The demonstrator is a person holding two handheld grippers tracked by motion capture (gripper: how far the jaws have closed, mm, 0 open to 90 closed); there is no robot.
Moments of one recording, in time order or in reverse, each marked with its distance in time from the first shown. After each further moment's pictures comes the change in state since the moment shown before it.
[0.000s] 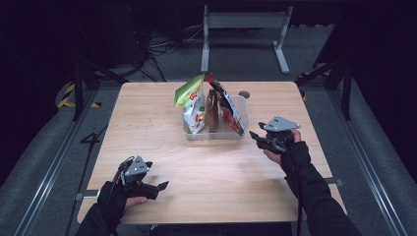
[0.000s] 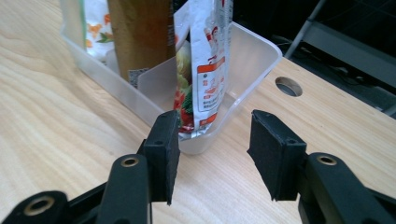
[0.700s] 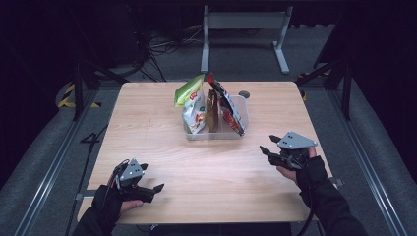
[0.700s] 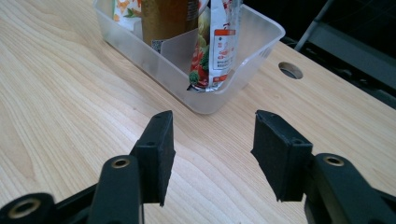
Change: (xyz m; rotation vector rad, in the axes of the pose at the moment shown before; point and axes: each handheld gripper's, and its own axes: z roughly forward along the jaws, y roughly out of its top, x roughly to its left) left arm -0.001 -0.009 -0.011 -0.003 0.016 0.005; right arm 0.008 -0.030 -0.048 -0.002 0.023 -0.039
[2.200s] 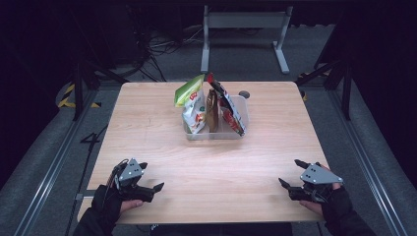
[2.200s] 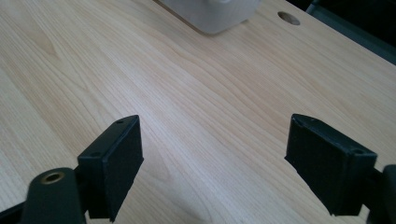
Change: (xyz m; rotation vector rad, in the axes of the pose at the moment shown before) left arm -0.001 0.003 -0.003 -0.025 0.016 0.004; right arm 0.010 -0.087 -0.050 0.036 -0.017 -0.030
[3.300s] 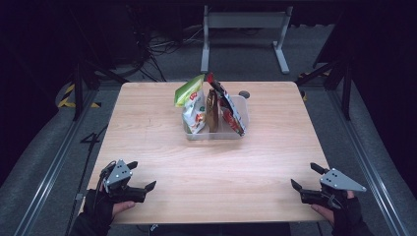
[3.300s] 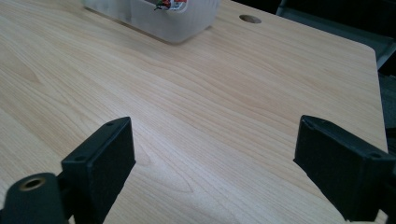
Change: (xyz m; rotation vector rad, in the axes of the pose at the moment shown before) left arm 0.007 -0.011 -0.020 -0.080 0.057 -0.029; right arm -0.011 -0.026 -0.023 -0.094 -0.066 0.183
